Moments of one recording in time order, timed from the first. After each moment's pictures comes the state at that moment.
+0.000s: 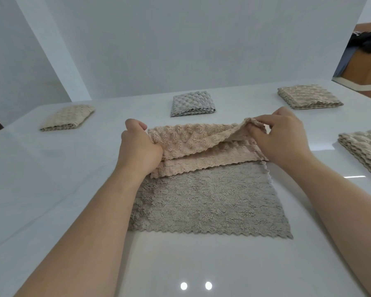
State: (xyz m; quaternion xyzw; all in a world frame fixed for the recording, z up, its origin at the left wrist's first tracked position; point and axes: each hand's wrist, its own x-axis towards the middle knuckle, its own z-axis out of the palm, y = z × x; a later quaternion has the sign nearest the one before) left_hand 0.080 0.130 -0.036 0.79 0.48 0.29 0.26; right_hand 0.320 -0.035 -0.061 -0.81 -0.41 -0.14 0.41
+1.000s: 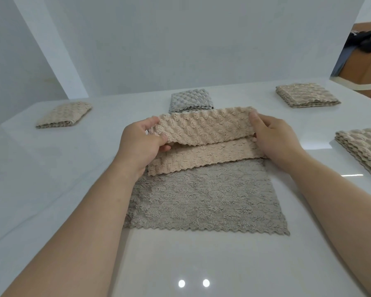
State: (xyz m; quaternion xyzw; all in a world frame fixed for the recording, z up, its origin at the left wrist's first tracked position) left_hand 0.089 0.131 -0.038 0.67 0.40 0.34 0.53; right_hand 0.311 -0.036 -0.058 -0.82 -0.34 0.05 0.45
